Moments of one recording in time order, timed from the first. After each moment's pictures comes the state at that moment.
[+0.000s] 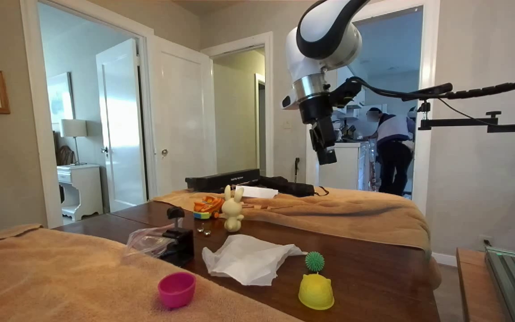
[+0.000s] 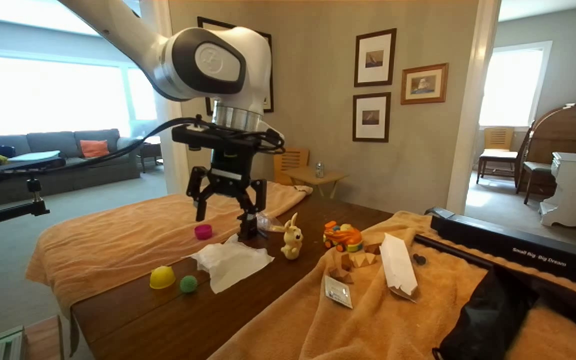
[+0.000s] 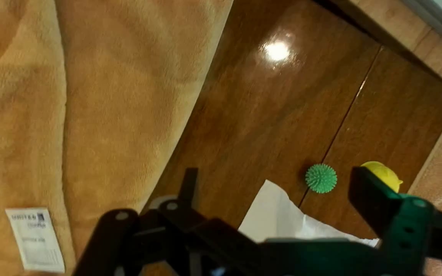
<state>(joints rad) 0.04 -0.15 -0.09 -2.35 -0.05 1.97 -0.61</state>
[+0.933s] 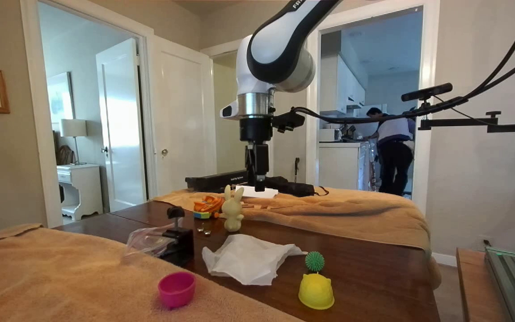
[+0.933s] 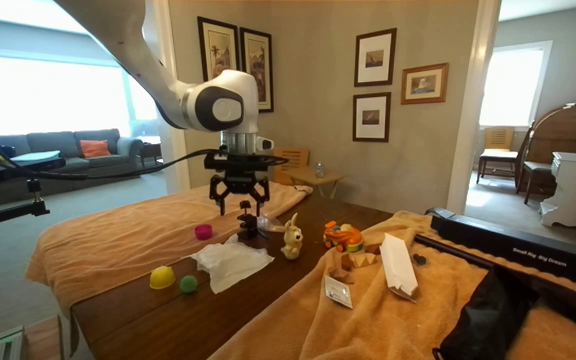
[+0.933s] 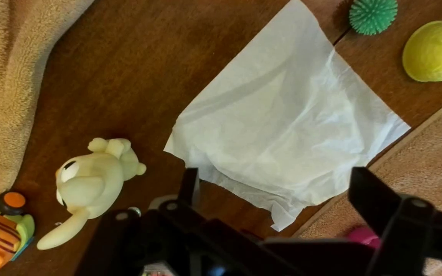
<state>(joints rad) 0.09 0.14 0.10 -2.19 0.03 2.32 -0.68</state>
